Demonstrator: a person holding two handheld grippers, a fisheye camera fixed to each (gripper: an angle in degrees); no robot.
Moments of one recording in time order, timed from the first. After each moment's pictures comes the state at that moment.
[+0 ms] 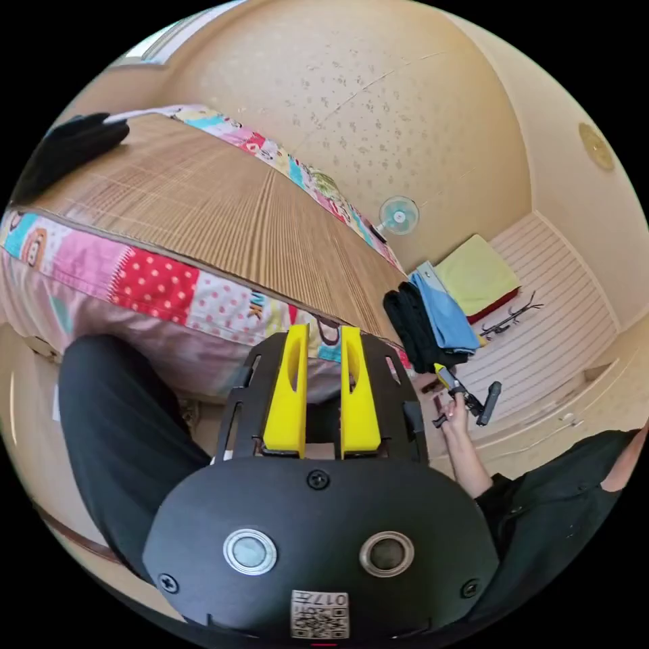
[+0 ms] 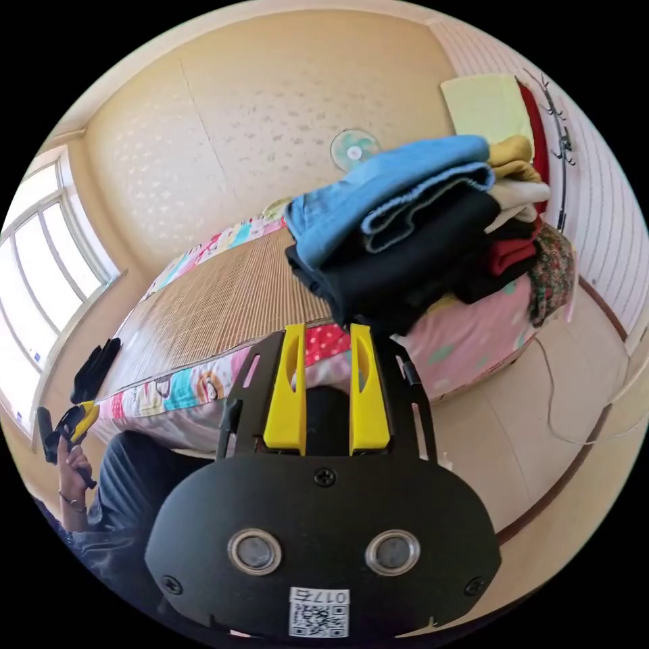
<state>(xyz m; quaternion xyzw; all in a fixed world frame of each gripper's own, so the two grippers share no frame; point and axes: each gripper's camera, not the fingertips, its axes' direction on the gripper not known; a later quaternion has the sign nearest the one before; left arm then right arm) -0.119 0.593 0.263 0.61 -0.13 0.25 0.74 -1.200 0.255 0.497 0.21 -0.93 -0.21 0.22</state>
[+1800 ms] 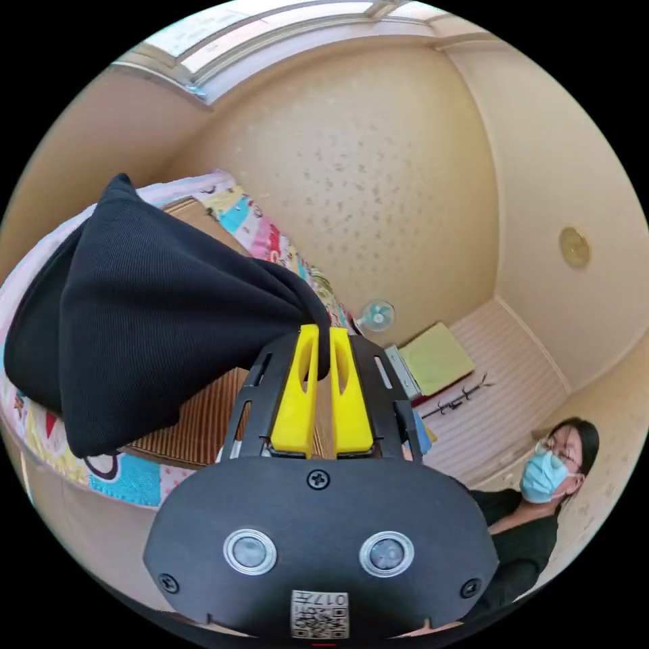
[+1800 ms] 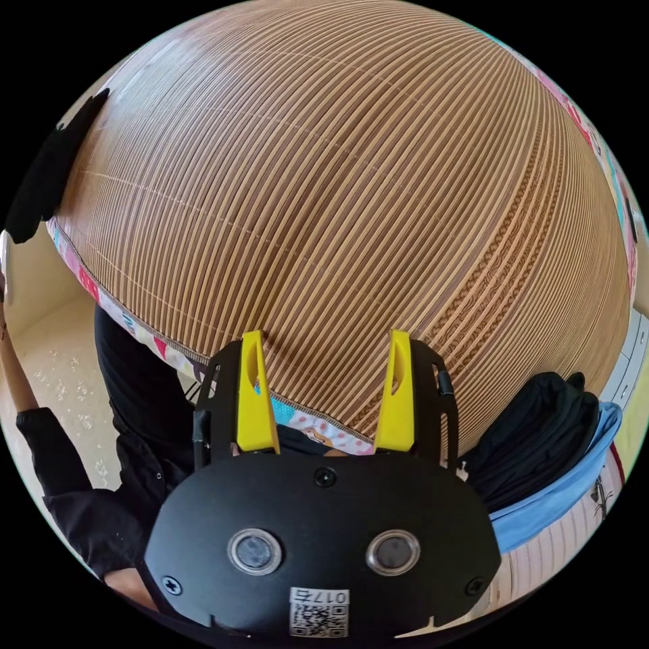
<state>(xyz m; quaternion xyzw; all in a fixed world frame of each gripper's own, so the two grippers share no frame) -0.051 0.659 -0.034 0.62 0.02 0.35 0.70 -1.306 0.438 -0.036 0.36 -0.53 -0.71 0.27</state>
